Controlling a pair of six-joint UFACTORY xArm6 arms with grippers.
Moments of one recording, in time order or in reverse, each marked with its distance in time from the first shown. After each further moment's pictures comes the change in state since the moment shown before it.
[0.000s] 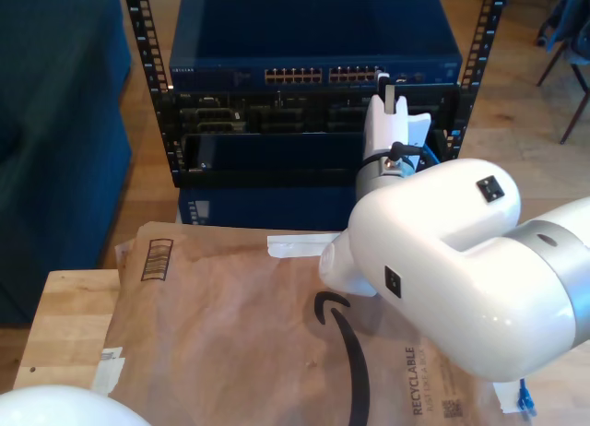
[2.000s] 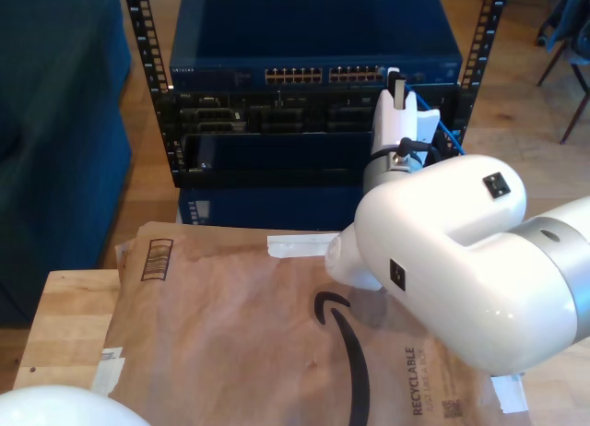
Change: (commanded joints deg) left arm 0.0 -0.1 0.0 0.0 0.0 0.0; right arm -1.2 -0.3 0.3 -0.1 -0.7 0.3
